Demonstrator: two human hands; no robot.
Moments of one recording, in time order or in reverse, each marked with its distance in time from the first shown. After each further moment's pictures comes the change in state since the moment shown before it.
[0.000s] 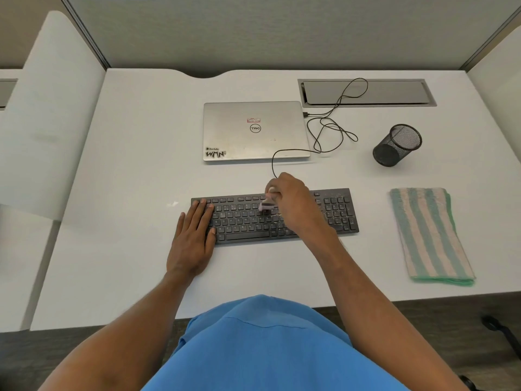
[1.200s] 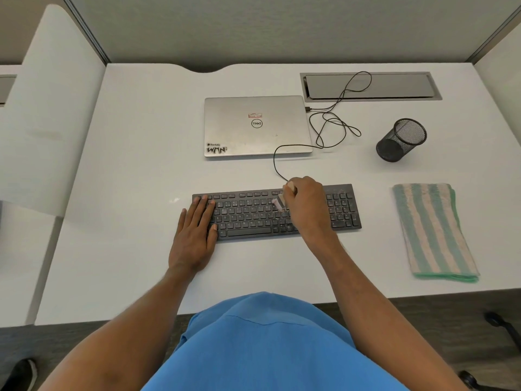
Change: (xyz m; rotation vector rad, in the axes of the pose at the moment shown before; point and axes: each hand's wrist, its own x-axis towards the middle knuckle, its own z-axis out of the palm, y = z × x) left_hand 0.001 0.001 -0.001 0.001 -0.004 0.001; right_hand -0.006 0.021 0.014 -0.025 0.254 0.202
